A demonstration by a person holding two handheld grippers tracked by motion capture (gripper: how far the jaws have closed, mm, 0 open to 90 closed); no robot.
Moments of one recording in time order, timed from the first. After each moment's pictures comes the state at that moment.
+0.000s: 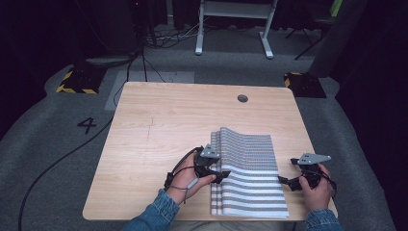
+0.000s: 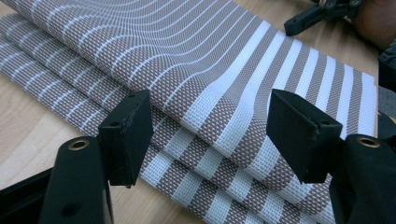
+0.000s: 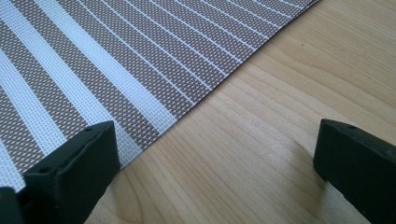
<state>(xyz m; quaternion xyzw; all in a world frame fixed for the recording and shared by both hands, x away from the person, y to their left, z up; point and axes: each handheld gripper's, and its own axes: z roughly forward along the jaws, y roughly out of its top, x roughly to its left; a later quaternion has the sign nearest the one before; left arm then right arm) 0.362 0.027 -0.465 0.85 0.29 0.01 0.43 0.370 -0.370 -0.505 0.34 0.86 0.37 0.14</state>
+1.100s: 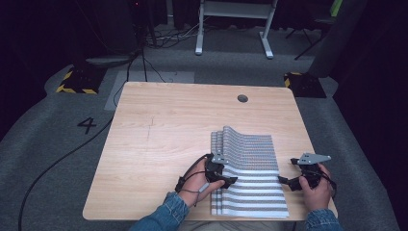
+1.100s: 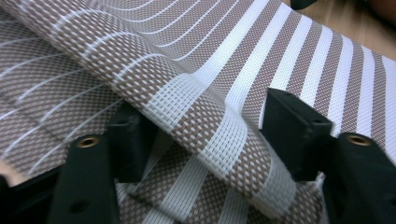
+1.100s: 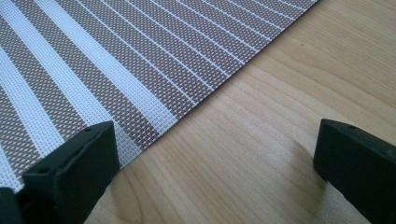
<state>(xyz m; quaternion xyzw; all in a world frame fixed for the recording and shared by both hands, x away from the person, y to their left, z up) 0.362 -0.006 -0.499 0.86 0.28 -0.01 0.42 0.370 -0.370 -0.505 0.34 0.86 0.37 0.14</state>
